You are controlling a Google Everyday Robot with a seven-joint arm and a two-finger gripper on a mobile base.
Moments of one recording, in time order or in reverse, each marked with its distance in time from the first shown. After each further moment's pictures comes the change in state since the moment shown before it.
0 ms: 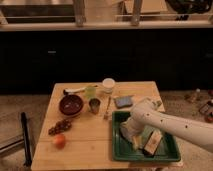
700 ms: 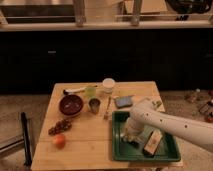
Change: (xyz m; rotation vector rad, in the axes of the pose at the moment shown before) arm -0.003 0.001 -0.001 -0.012 0.002 -0.029
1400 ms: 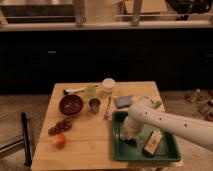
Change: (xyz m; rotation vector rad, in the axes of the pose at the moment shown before) arm -0.013 -0.003 -0.017 0.007 0.002 -0.032
